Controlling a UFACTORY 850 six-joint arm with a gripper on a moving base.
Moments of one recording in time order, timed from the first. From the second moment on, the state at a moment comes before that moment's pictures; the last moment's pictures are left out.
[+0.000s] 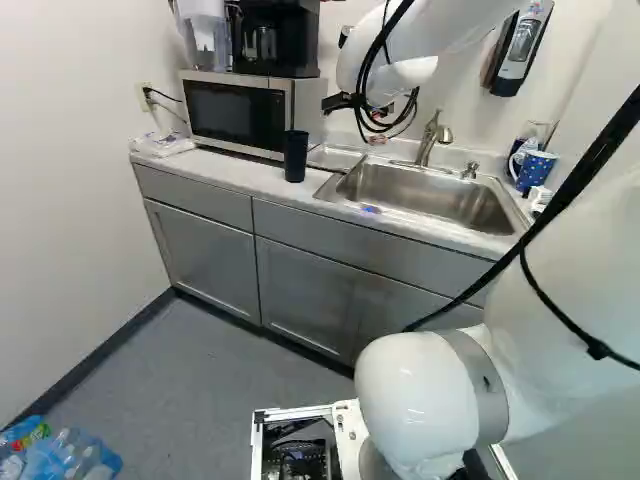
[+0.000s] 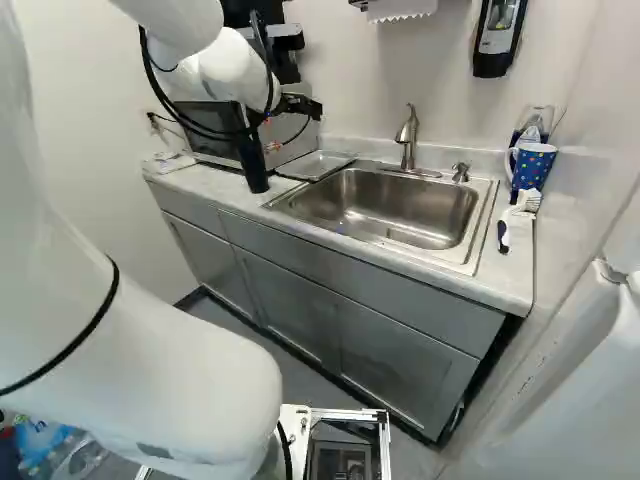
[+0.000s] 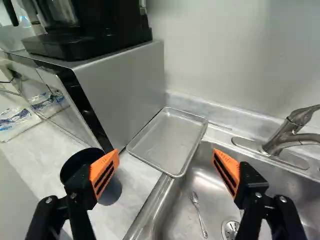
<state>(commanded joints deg) -0.5 11.0 -52.5 0.0 4.8 0.0</state>
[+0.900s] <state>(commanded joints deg) -4.1 6.5 -56.7 0.0 4.8 0.0</state>
